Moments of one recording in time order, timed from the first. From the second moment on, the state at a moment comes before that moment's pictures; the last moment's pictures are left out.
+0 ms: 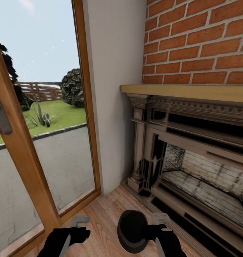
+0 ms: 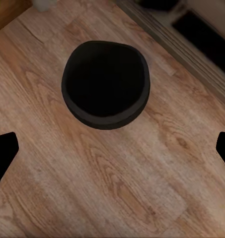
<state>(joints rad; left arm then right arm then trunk) -0.18 -0.04 0.00 -1.18 0.00 0.78 -0.03 -0.15 0.15 0.10 -1.22 -0.01 0.70 -0.13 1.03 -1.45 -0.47</state>
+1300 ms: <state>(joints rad) -0.69 -0.14 0.00 -0.38 0.07 0.56 -0.07 -0.42 0.14 0.09 -0.85 -0.02 0.69 -0.22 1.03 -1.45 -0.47</state>
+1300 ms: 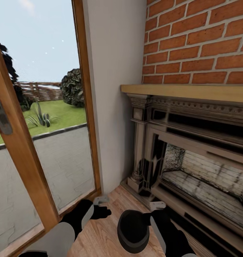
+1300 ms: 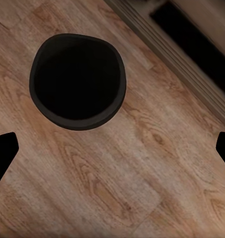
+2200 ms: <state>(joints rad) -0.69 -0.14 -0.05 -0.36 0.06 0.49 -0.11 -0.42 0.13 0.04 -0.86 -0.02 0.69 -0.20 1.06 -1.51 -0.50</state>
